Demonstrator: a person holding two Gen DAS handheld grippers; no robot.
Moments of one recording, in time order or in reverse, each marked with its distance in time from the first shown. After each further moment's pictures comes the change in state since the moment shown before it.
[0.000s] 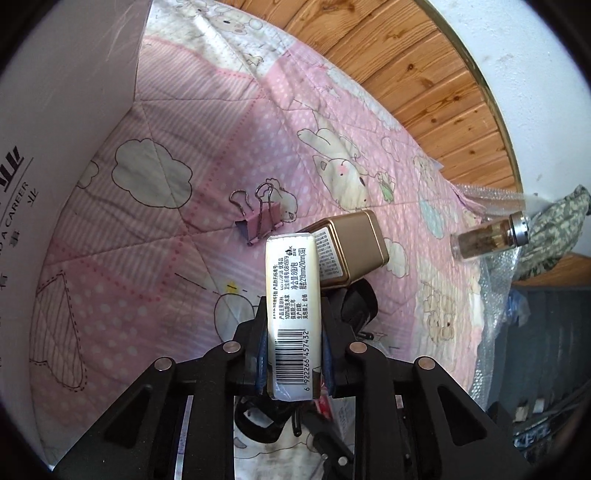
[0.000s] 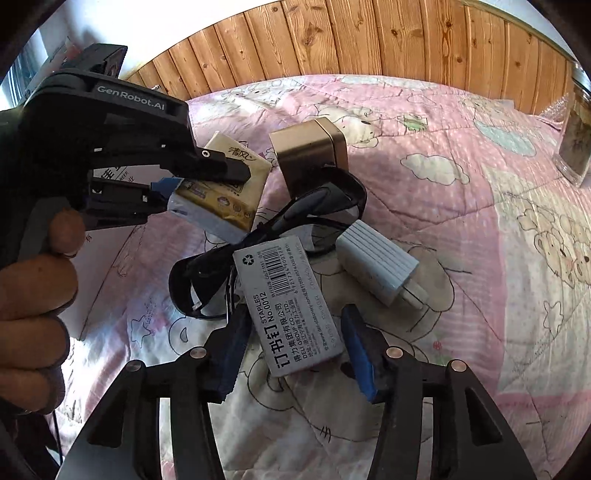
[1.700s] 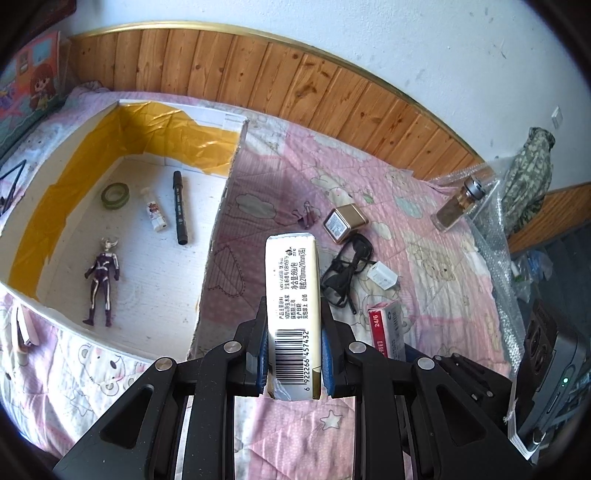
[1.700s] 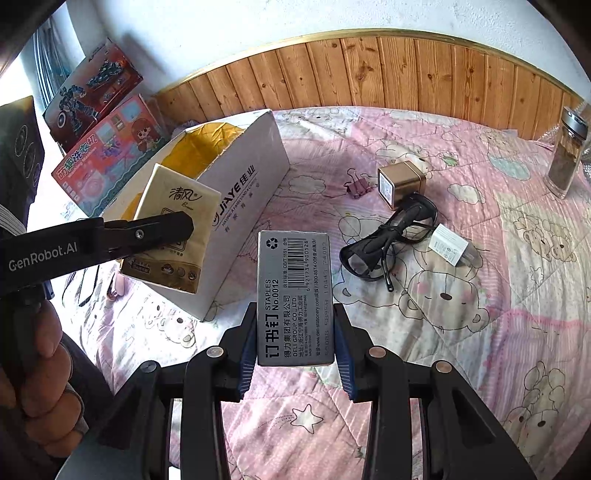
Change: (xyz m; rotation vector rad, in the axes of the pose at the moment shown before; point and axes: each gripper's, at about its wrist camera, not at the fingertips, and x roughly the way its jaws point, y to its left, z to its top) left arm -0.194 0.031 -0.111 0.248 -0.255 0.095; right arm -0.101 0.117 -0.017 0.003 -0.052 0.043
